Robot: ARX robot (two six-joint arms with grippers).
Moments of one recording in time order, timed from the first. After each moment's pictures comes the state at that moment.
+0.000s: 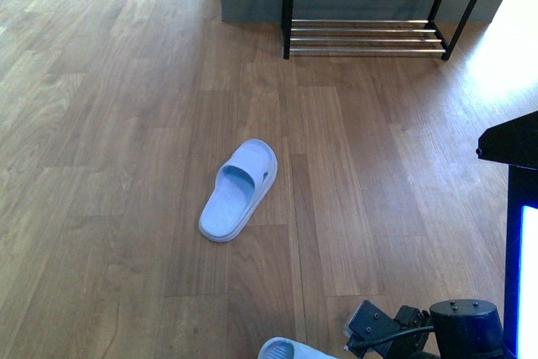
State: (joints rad) left arm 0.00 0.02 0.01 0.00 0.00 0.00; right arm 0.07 3.10 0.89 1.20 -0.39 -0.56
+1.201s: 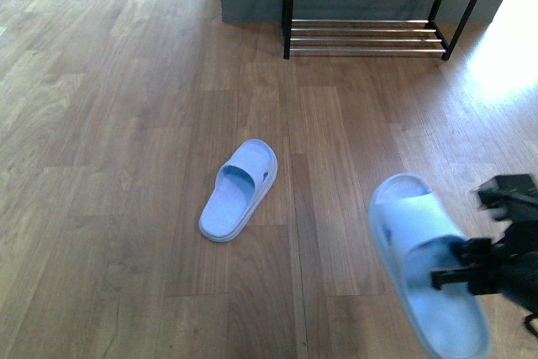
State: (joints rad) left arm 0.00 0.02 0.01 0.00 0.00 0.00; right arm -0.24 2.12 0.39 1.07 -0.04 -0.03
